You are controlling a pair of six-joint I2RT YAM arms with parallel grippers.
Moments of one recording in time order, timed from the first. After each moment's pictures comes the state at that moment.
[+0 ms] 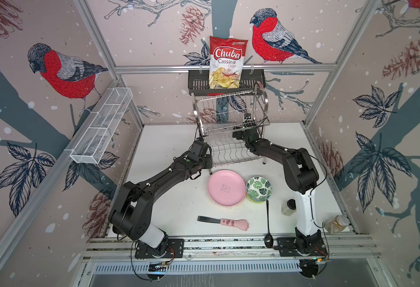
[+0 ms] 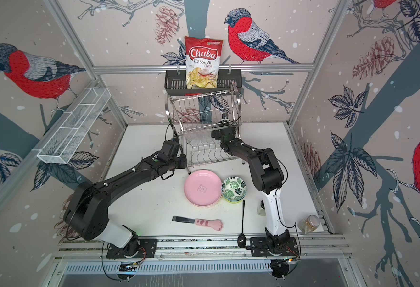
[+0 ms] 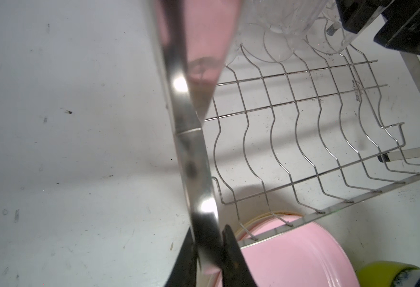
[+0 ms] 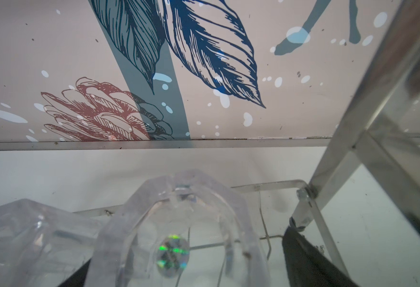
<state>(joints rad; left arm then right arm) -0.54 1.55 1.05 -0.33 -0.05 -0.47 0.48 2.18 1.57 0.20 0.27 0.19</state>
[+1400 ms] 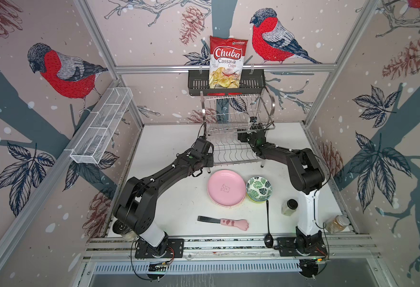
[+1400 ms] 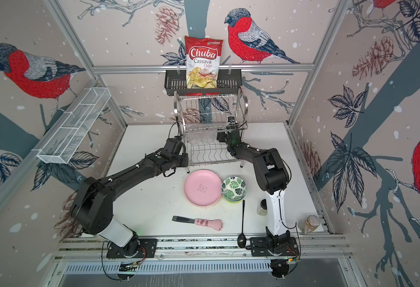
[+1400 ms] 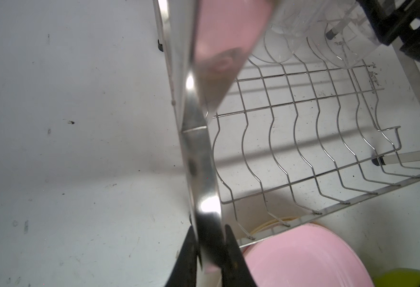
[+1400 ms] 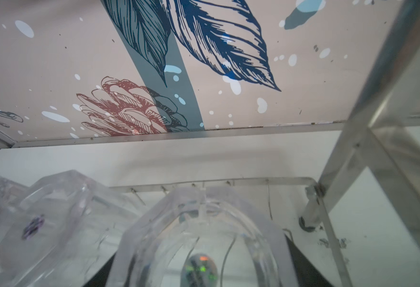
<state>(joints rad) -0.54 1.61 1.11 -0.37 -0.07 -0.44 0.42 2.12 1.38 0.34 0.06 0.27</state>
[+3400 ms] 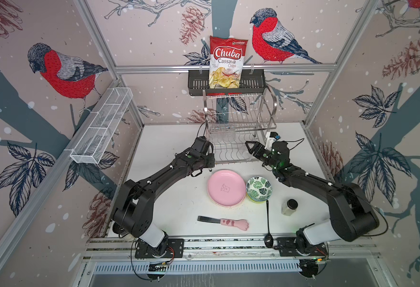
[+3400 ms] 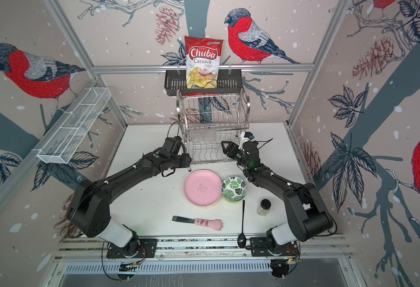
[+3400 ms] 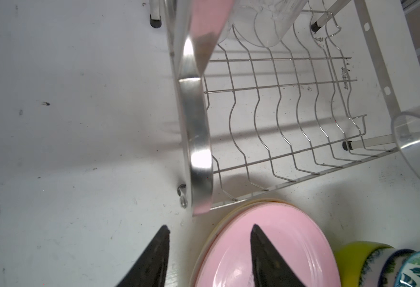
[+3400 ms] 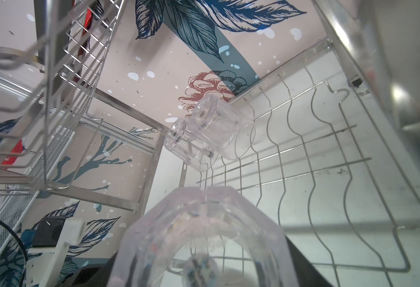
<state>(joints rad) -0.54 1.55 1.12 -0.43 -0.01 -0.48 0.43 1.46 0.76 0.44 -0.19 0.79</state>
